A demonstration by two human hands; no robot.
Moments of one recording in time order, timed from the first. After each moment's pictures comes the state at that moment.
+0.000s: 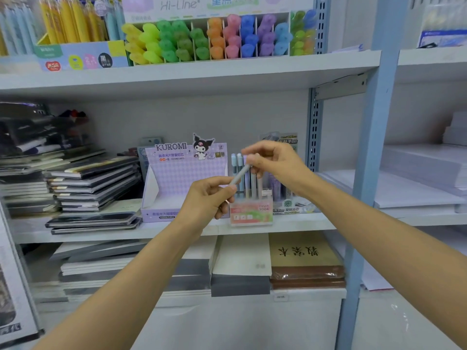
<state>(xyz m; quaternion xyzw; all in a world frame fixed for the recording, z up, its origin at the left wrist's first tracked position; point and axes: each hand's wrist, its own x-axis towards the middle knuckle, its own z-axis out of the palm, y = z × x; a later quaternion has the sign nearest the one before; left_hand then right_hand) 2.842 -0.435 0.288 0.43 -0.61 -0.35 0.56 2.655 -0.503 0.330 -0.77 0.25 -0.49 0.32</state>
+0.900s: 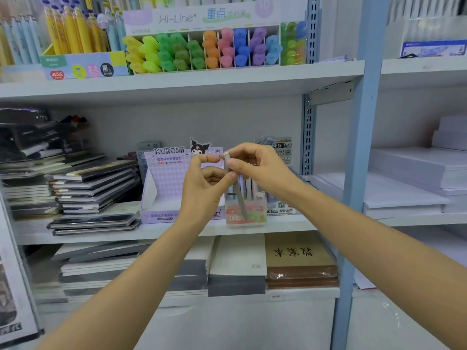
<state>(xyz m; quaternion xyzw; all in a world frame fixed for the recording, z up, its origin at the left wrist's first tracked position) 2.824 -0.426 0.303 0.35 -0.62 -0.22 0.67 2.673 -0.463 0.336 -0.80 0.23 -0.48 0.27</state>
